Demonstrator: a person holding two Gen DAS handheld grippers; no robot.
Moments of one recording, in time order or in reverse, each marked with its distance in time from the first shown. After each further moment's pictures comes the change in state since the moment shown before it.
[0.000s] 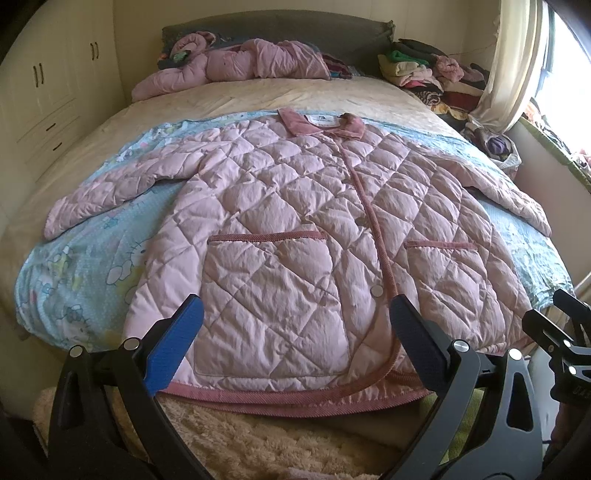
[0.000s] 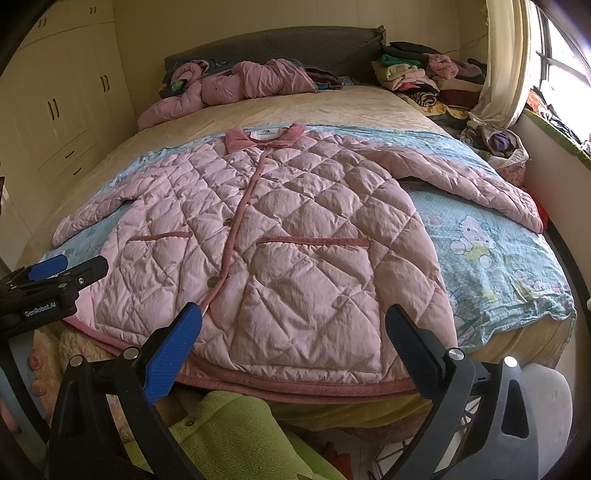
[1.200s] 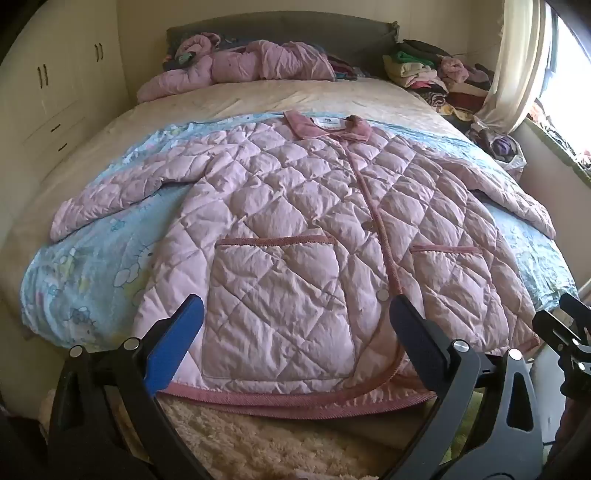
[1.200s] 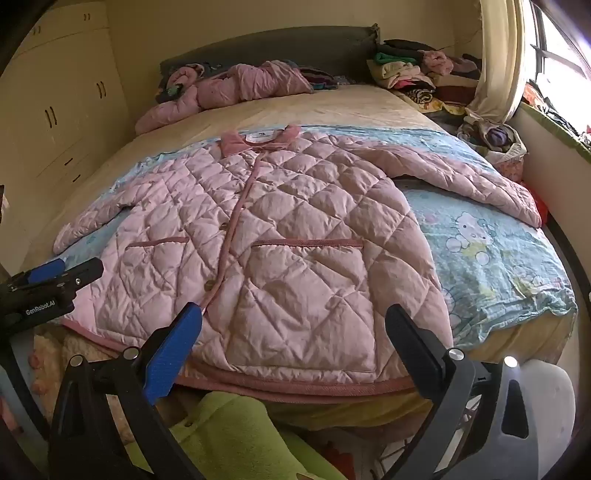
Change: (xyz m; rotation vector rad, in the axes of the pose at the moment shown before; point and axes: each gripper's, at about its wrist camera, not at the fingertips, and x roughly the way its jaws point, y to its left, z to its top) left arm -0.002 0.013 0.004 0.004 0.000 0.008; right arm -0.001 -0.008 0.001 0.024 -0.002 0.014
